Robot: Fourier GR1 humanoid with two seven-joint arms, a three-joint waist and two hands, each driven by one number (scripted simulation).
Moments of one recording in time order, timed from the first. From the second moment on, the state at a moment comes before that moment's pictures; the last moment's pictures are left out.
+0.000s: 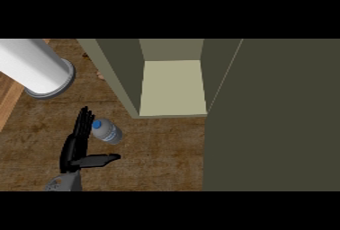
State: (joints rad) left arm -0.17 0.09 0.22 -0.87 0.00 -0.10 -0.63; right arm 0.99 -0.12 0.31 -2.50 -0.05 0.25 -0.21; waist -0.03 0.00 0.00
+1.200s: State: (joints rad) left arm -0.43 0.09 0.34 -0.30 0.09 -0.26 -0.94; right arm 1.01 -0.15 0.26 -2.49 -0.06 0.26 -0.25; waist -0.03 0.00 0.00
